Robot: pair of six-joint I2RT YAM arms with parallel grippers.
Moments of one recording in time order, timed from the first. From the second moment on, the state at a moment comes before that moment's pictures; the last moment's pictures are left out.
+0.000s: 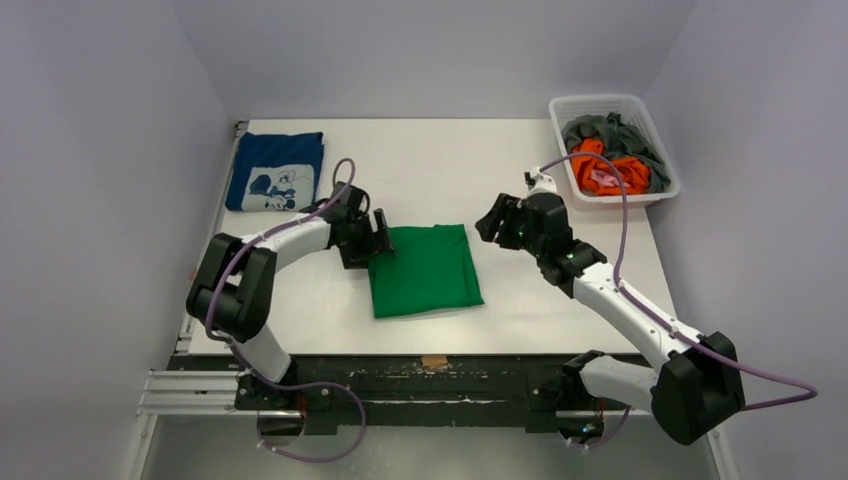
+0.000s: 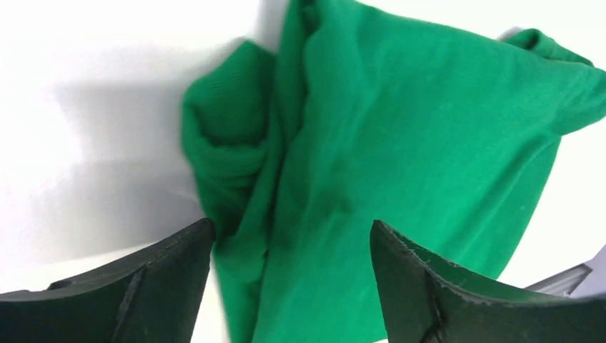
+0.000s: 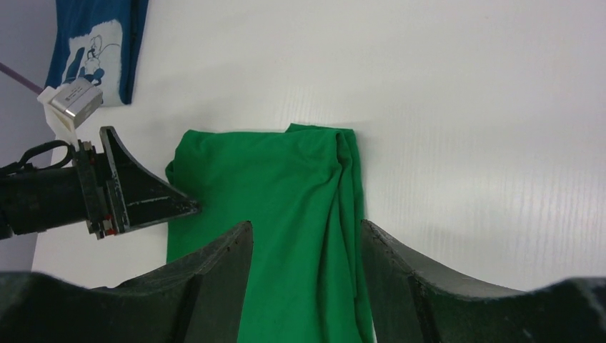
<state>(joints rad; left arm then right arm) -0.37 1.66 0.96 -0.40 0.19 -0.70 0.46 1.14 0.77 -0.12 0.04 0.60</state>
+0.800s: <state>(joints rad) -0.46 1.97 1.70 -0.80 -0.42 -0.30 0.46 1.05 0.73 -0.14 0.17 0.57</state>
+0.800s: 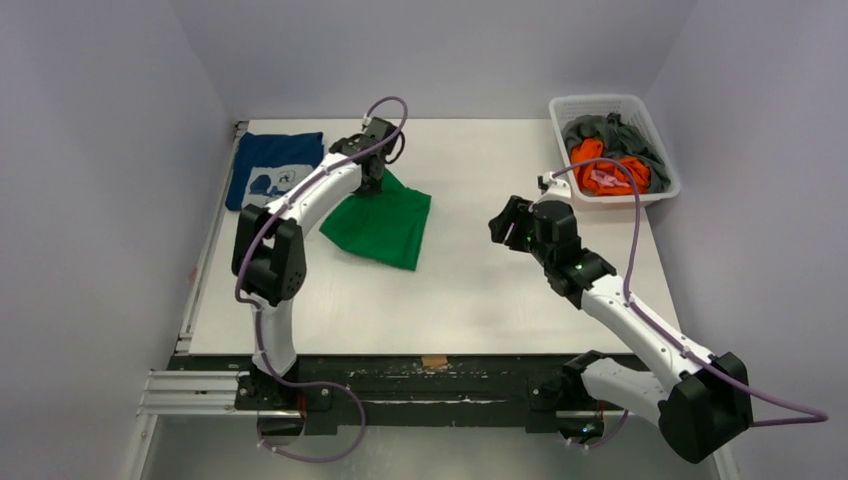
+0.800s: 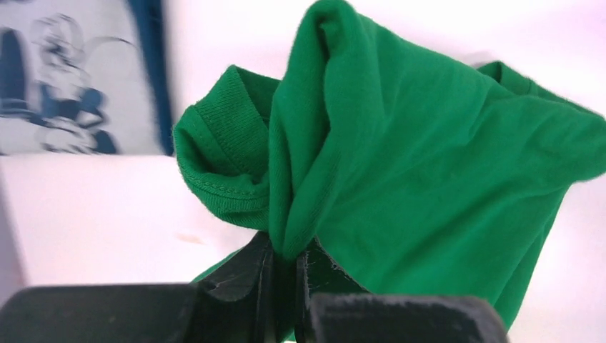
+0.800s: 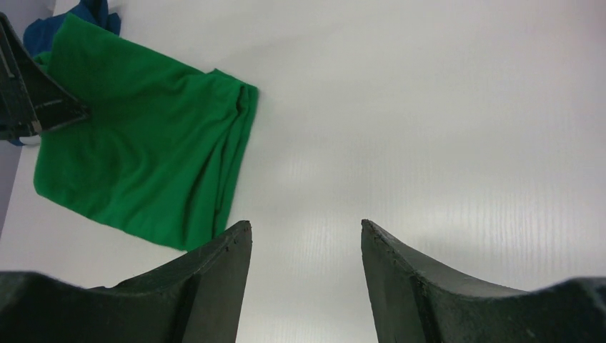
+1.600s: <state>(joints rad) -0.14 2.00 1.97 -0.84 -0.59 0.22 0.46 1.12 0.71 -0.13 0.23 0.56</state>
